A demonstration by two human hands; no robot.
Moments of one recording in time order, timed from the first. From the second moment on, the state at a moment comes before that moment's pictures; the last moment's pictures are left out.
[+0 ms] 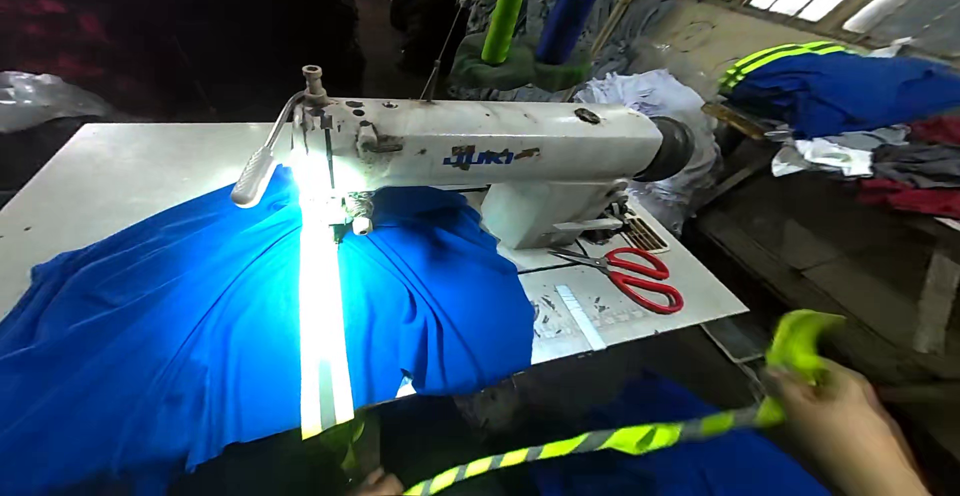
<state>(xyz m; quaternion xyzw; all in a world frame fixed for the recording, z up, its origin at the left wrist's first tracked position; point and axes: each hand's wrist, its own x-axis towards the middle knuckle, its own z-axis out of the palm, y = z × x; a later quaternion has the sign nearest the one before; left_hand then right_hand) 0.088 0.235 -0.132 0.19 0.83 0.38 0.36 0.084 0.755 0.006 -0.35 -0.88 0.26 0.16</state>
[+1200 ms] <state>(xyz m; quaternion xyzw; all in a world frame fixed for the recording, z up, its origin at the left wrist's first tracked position) 0.024 0.145 -0.052 0.15 0.94 0.27 -0.14 0.022 0.403 -0.054 0.33 -0.89 0.27 0.17</state>
